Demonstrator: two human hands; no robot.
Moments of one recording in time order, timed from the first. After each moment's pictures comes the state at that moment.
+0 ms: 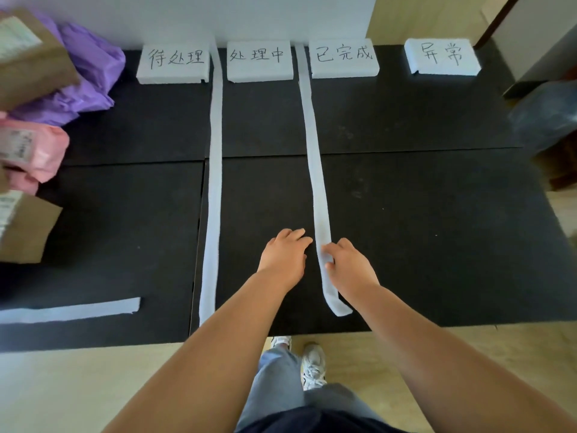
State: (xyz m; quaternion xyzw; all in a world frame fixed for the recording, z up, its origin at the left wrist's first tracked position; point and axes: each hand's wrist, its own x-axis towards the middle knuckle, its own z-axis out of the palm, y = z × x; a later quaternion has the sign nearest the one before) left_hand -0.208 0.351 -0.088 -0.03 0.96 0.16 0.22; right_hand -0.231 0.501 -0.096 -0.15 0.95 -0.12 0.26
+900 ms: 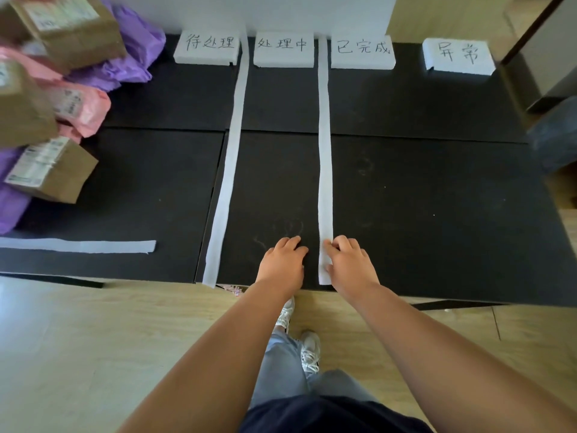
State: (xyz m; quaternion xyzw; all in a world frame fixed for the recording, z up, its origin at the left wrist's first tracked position) left_hand -0.104 0.393 -0.094 -0.09 0.96 0.16 0.20; right_hand -0.162 0.545 -0.111 -0.30 0.94 -0.03 0.18
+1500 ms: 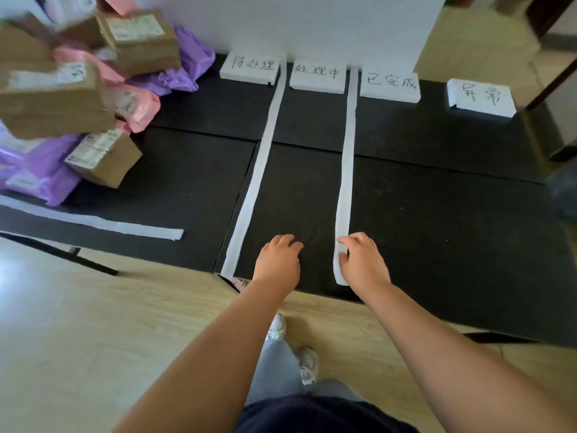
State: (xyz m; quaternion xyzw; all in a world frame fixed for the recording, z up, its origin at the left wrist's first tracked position) left_hand -0.080 0.376 -0.067 -0.17 0.96 0.17 0.12; right_hand -0.169 0.534 -0.072 -0.21 0.95 -0.18 0.16
